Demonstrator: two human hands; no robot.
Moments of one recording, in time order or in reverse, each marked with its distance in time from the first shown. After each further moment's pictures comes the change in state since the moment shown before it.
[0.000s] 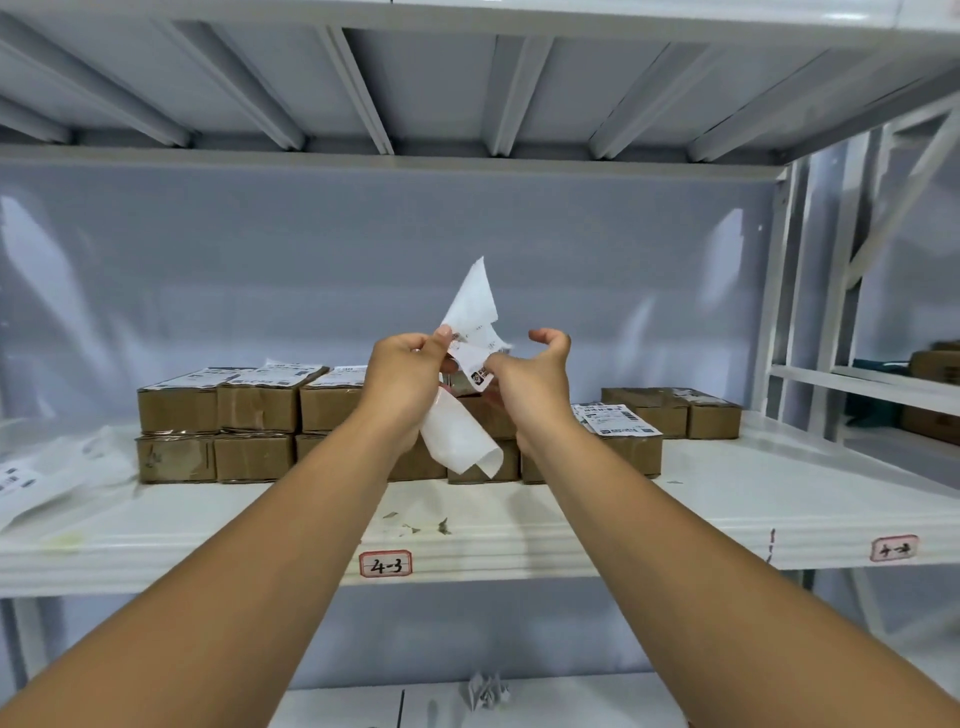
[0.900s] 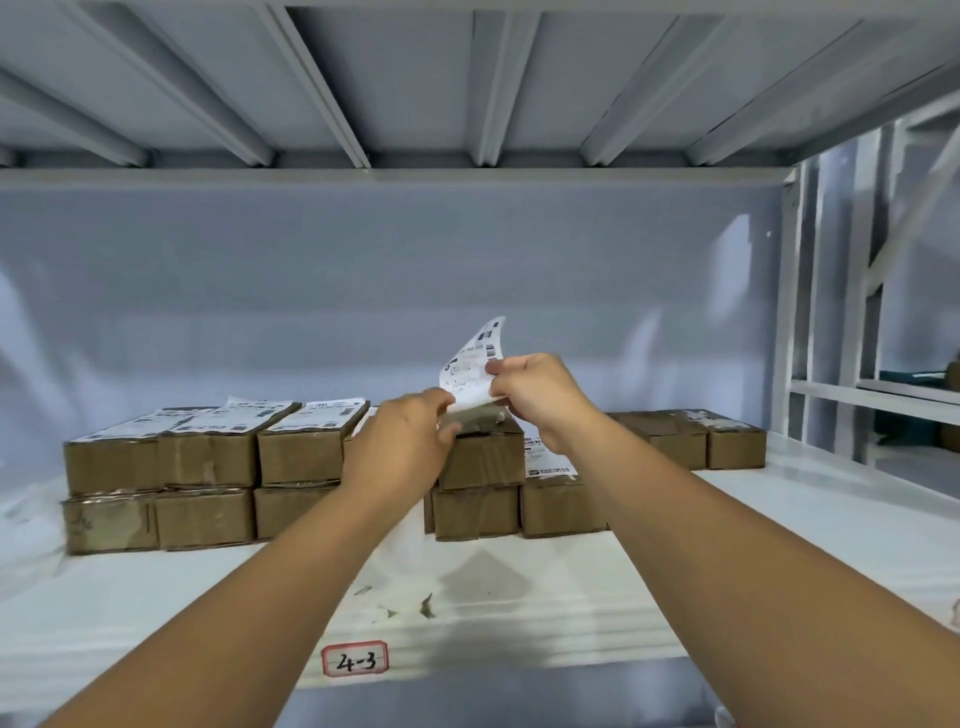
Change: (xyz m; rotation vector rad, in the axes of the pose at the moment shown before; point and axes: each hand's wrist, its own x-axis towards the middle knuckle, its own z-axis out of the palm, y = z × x) left_hand 0.046 -0.057 0.018 0.879 -0.059 0.386; right_hand 0.075 0.001 -0.013 -0.259 -0.202 -0.003
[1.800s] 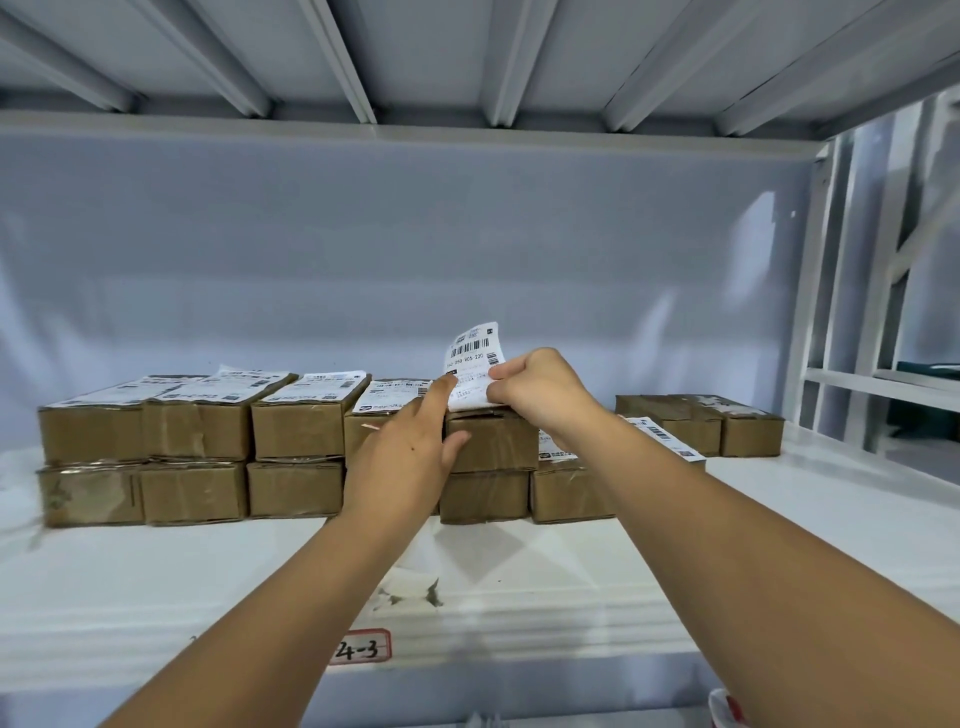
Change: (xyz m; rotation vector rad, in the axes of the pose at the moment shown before) left_hand -0.018 -0.027 0.035 0.000 0.051 0.091; right_hand 0.005 0.019 0.012 -0.324 0.021 -0.016
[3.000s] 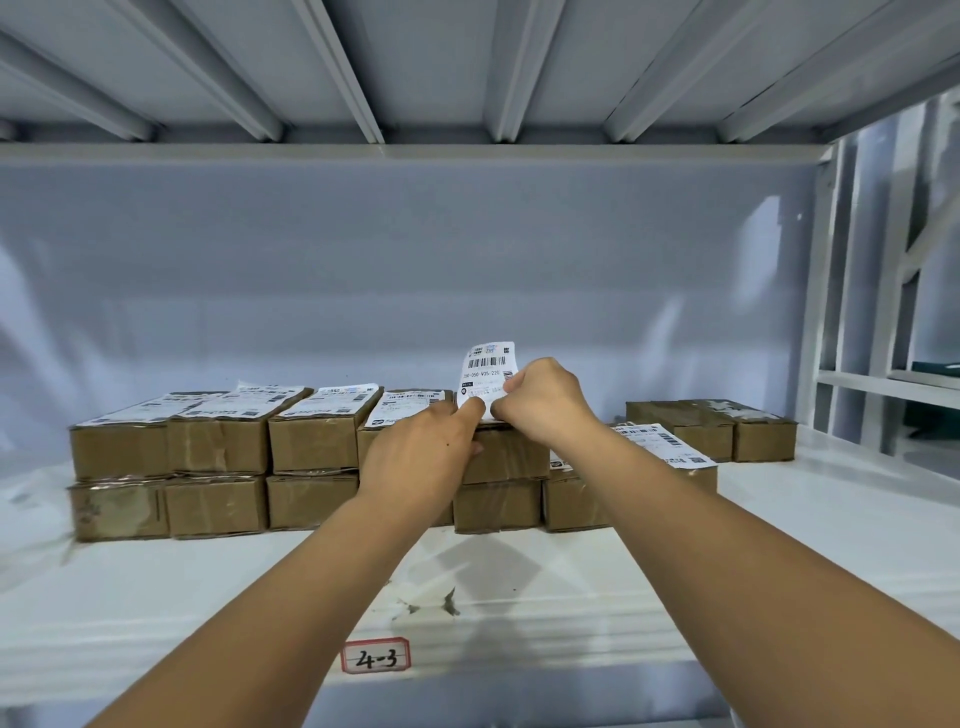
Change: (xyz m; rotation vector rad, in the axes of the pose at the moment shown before) left_hand 0.011 0.020 -0.028 0.452 -0.251 0.100; right_hand -0.003 -0.007 0.005 -0.205 0.022 -0.038
